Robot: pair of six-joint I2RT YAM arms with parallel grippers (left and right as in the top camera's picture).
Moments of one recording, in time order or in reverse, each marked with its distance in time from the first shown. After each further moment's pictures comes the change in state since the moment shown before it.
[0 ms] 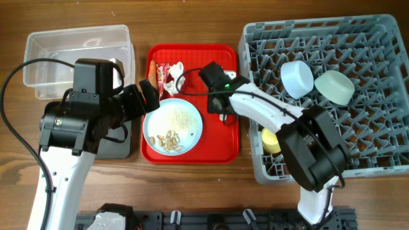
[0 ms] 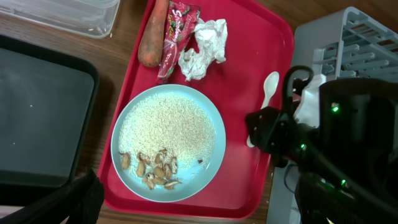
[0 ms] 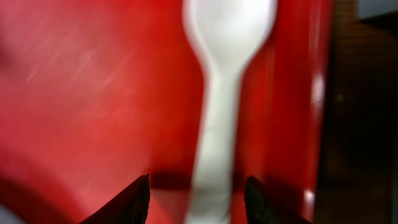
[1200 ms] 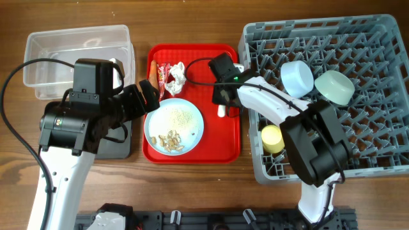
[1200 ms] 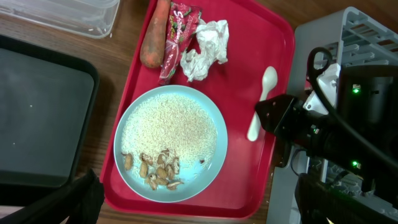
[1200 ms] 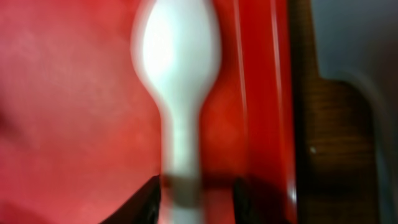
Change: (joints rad) left arm 0.000 0.000 0.000 0.001 0.000 0.000; right arm -0.062 0.022 0.015 0.056 -0.034 0.024
